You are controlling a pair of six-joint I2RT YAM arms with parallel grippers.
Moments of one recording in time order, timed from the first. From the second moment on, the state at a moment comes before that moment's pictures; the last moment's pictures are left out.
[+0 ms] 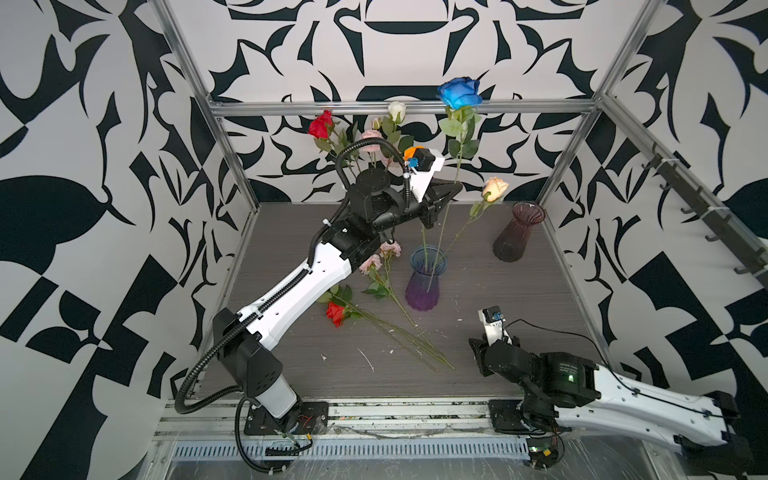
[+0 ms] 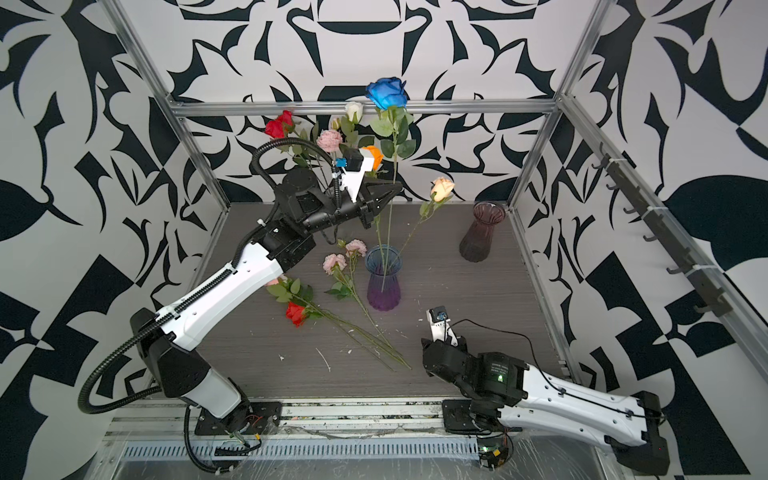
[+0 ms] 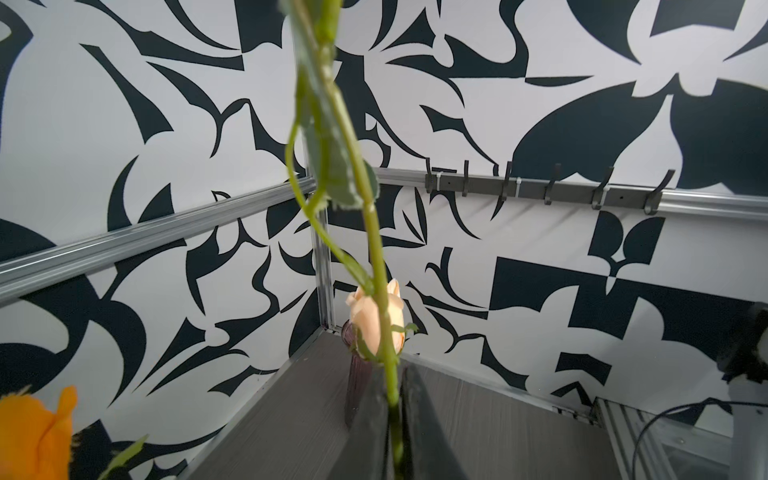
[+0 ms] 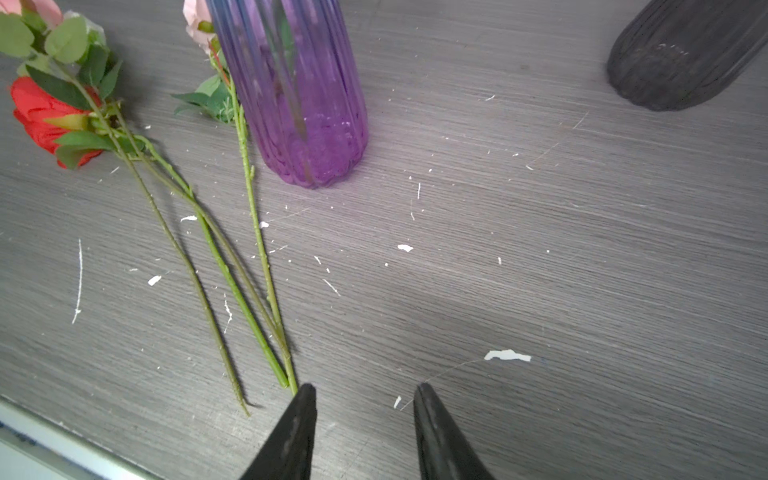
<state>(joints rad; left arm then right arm) -0.75 1.63 1.70 0.08 0.45 -0.04 1.21 0.58 0.52 -0.87 0.56 0.74</state>
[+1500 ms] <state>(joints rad) -0.75 1.64 1.83 0.06 0.32 -0.05 1.21 0.45 0.51 -0.86 0.55 0.73</state>
